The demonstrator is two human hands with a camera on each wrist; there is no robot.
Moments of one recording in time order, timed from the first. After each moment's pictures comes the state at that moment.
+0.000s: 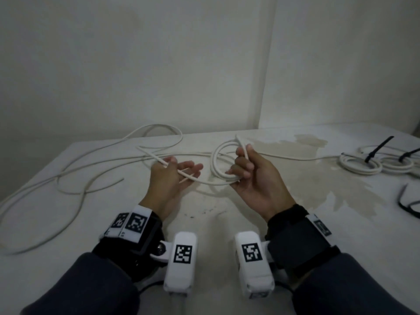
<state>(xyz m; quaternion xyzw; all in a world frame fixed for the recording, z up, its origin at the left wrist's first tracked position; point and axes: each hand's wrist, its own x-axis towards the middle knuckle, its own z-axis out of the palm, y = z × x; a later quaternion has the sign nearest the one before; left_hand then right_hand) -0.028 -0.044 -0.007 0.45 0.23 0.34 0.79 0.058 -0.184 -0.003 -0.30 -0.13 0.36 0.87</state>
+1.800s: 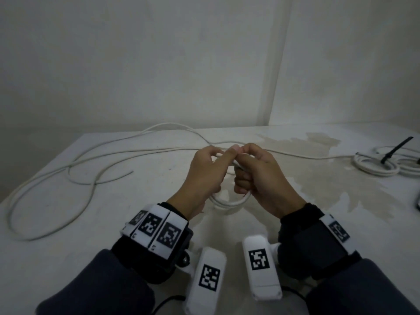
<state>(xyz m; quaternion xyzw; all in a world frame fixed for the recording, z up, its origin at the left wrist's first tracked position) -0.029 -0.084 0.009 0.72 0.18 0.23 0.63 0.039 -0.181 0.002 -0.58 -0.29 0.24 0.72</state>
